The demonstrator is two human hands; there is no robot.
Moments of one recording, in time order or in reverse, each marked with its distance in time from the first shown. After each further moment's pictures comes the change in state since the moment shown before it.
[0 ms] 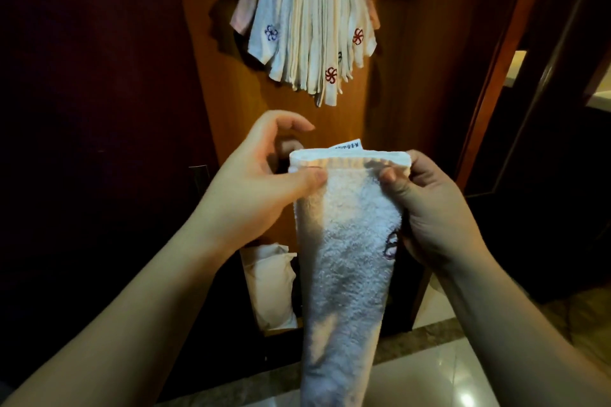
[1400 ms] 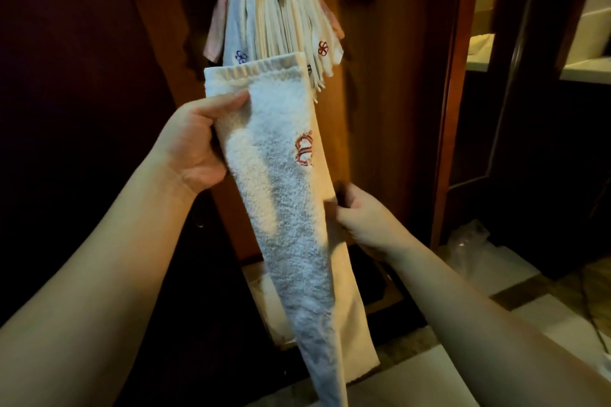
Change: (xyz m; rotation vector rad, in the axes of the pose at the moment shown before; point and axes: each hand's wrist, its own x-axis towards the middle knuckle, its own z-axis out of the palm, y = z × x) left_hand 0.065 0.029 -0.014 -0.556 0.003 -0.287; right_hand 0.012 0.045 -0.026 -0.396 -0.117 0.269
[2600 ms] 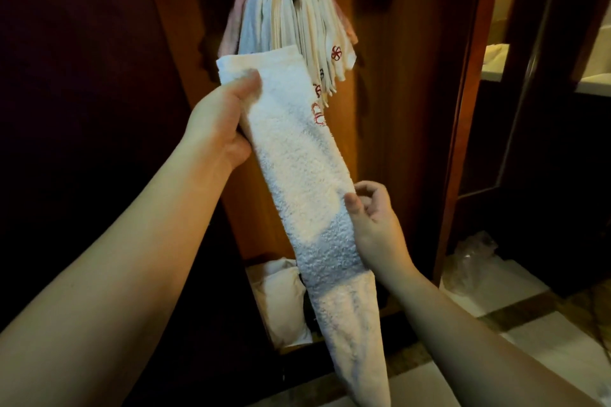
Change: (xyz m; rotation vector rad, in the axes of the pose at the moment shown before) left_hand 0.032 0.002 0.013 -0.037 0.353 0.026; right_hand -0.018 0.003 0.021 -0.064 0.395 -0.199
